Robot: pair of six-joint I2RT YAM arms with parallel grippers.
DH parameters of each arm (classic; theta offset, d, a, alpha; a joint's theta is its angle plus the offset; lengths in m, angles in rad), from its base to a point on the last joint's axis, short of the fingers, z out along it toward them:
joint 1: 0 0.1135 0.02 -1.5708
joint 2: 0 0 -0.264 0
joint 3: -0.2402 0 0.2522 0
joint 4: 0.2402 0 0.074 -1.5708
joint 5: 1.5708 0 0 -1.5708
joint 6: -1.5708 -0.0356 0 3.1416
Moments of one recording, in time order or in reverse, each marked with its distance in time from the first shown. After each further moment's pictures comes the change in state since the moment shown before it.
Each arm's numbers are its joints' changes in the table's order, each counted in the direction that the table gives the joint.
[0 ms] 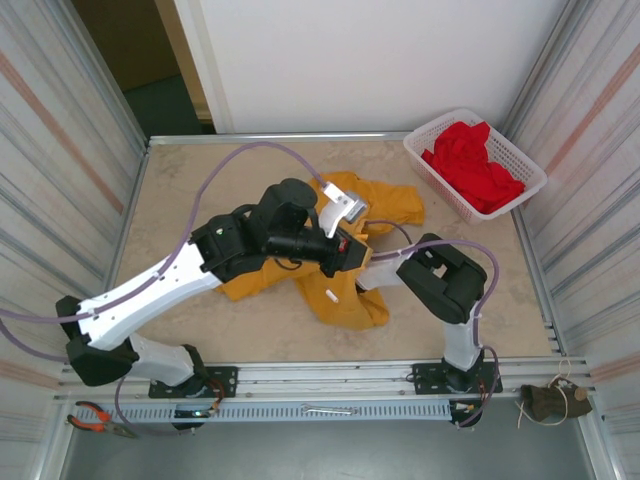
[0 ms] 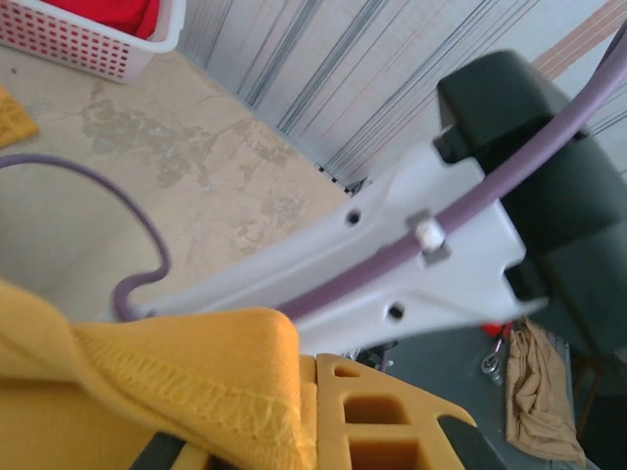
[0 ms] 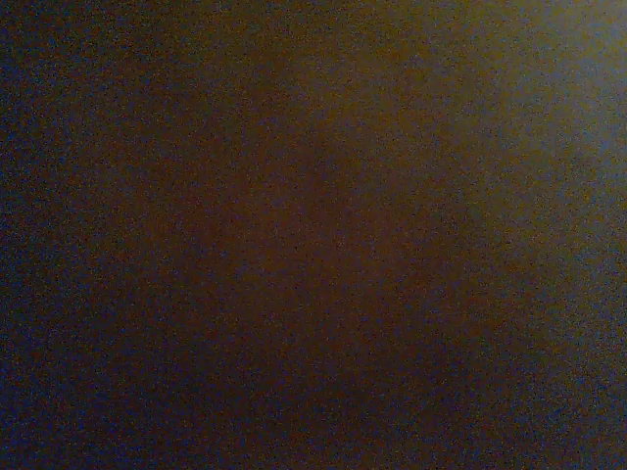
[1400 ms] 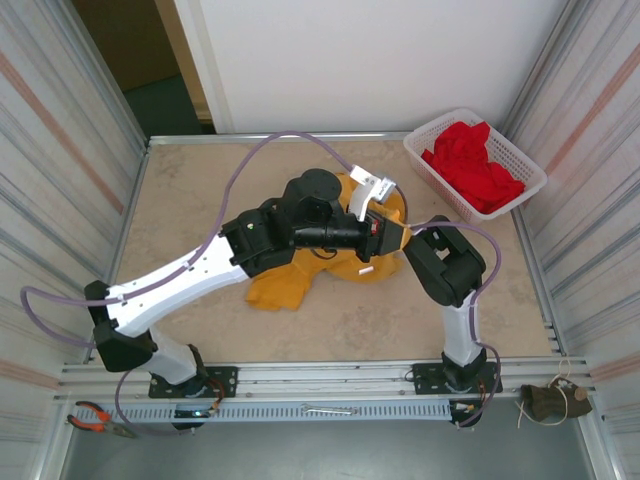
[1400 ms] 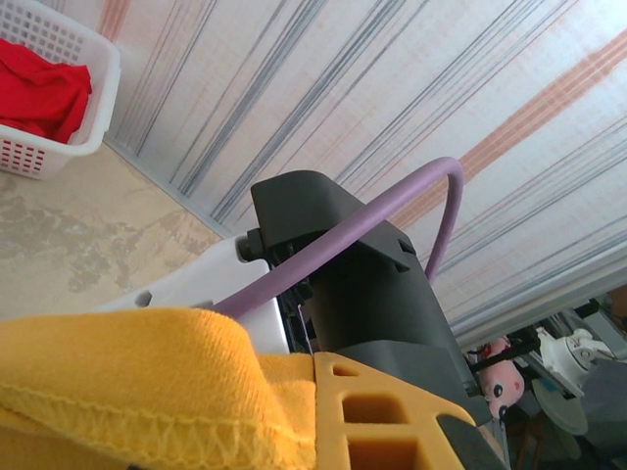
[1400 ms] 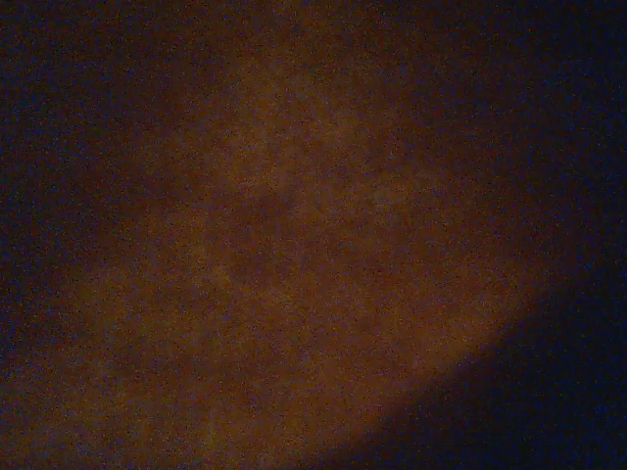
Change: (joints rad) left arm -0.068 0.119 -0.078 -0.261 -0.039 0.140; right arm -0.214 0.066 -0.172 -0.012 -0.377 0.298
